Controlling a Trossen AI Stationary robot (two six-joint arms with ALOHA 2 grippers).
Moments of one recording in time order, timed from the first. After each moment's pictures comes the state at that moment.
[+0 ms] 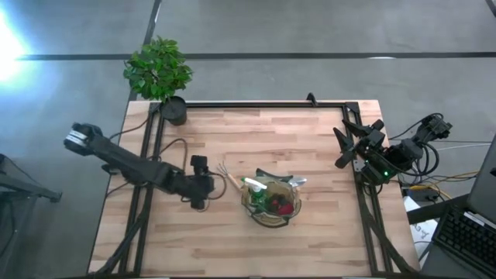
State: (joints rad) left arm -0.36 1.24 0.77 -0.52 -0.50 -0.09; right arm 0.62 0.55 0.49 0.58 1.41 -0.47
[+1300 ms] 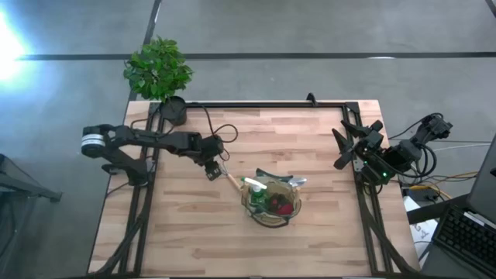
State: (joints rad) left arm 0.20 1.44 0.81 -0.55 0.00 -0.29; right arm 0.62 0.57 0.49 0.58 1.41 -0.47
